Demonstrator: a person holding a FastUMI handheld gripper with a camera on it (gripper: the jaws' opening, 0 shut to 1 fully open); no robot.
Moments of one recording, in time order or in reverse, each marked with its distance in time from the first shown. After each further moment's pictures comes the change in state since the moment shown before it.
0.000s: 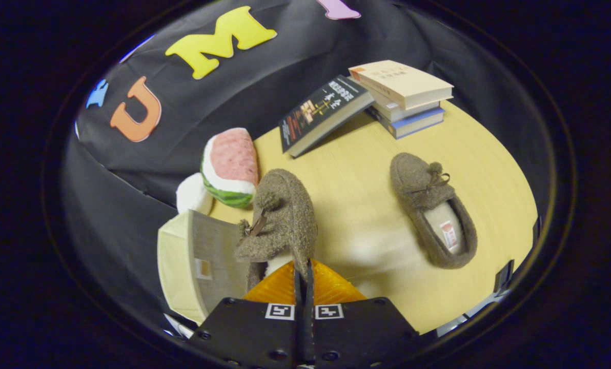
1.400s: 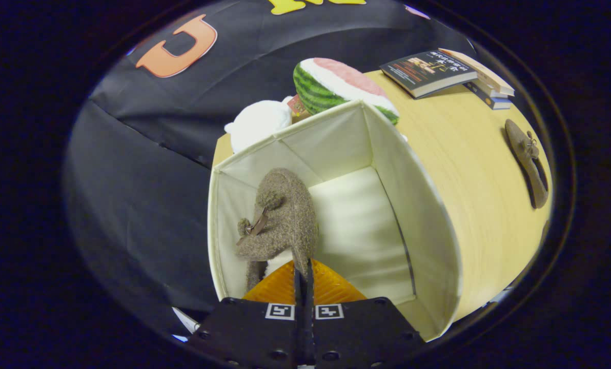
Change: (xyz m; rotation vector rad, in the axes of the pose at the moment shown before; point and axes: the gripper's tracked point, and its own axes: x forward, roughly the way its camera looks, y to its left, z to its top) arm 0.122 0.222 -0.161 -0.104 0.232 -0.019
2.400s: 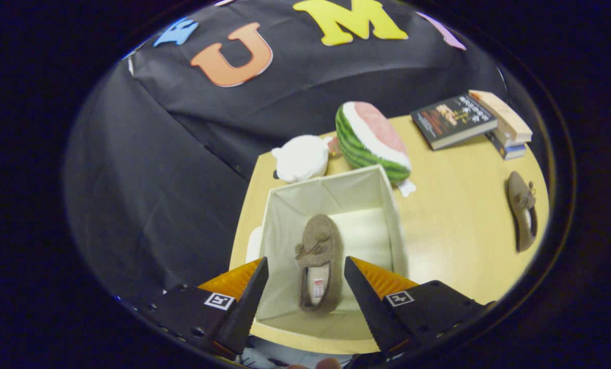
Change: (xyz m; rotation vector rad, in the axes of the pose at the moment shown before) arm -0.120 0.002 0.034 -0.256 -0.234 0.136
